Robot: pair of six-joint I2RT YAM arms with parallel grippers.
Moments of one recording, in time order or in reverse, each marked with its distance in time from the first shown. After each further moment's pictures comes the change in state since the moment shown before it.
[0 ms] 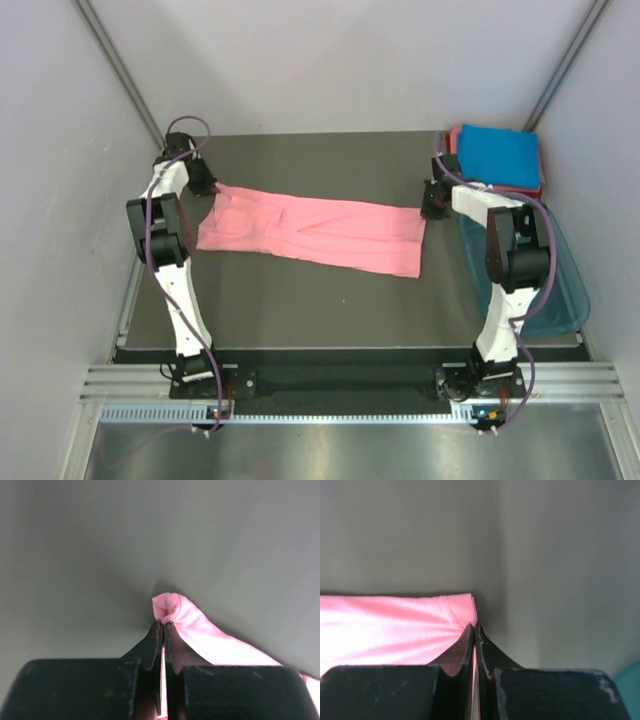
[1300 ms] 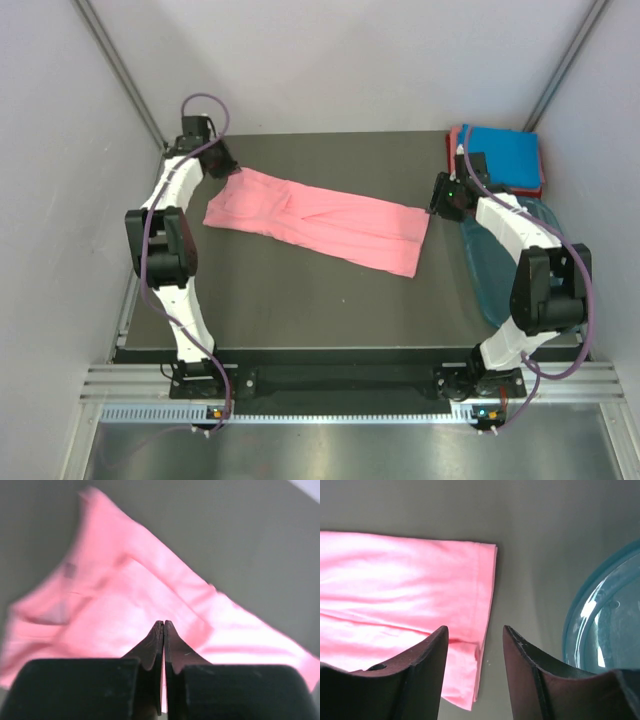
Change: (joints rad) left arm -0.132 -0.286 -0.139 0.079 -0.010 -0.103; right arm -0.039 -0.341 -0.153 -0.073 -0.074 0.086
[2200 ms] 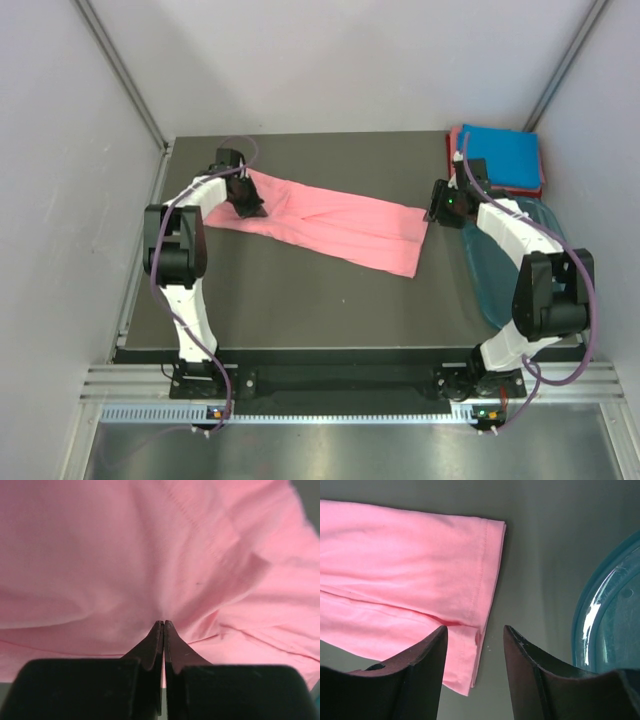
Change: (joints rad) left arm -0.132 -0.007 -0.310 -0.014 0.066 -0.073; right arm 0.000 -0.051 -0.063 -0.008 -0.065 -0.035
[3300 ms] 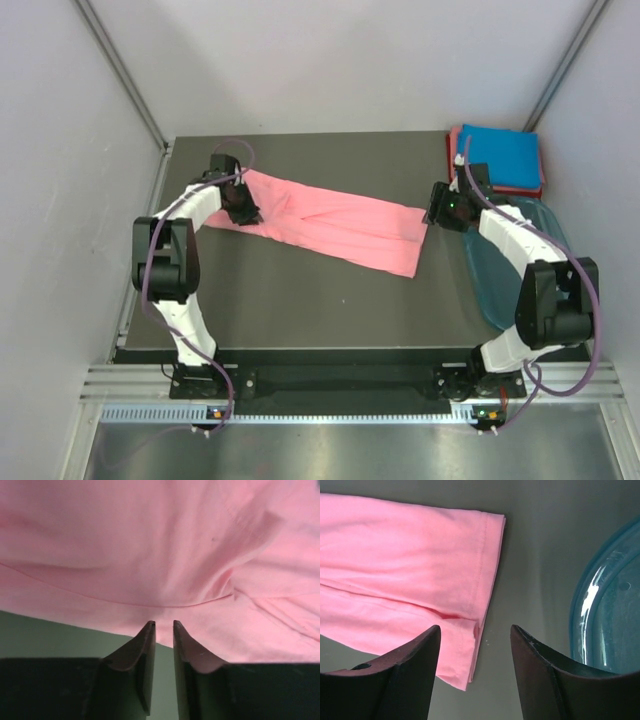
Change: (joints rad) left arm -0.003 -0.145 -0.135 -0.006 -0.038 0.019; right arm 0.005 -0.062 -0.054 0.022 0.000 -0.007
